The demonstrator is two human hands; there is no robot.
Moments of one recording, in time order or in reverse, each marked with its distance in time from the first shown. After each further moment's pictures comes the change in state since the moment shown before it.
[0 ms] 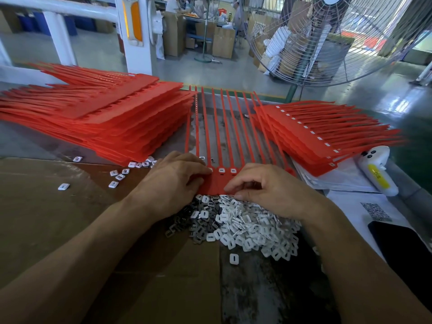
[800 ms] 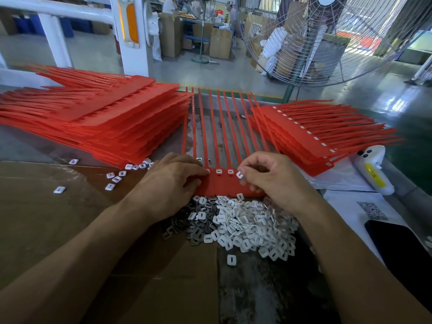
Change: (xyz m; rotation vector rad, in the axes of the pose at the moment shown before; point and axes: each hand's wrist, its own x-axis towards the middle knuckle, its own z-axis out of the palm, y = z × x) left_hand 0.000 -0.001 0.000 -0.008 -0.008 0.003; right_hand 0.000 0.011 0.004 0.348 0.329 0.122
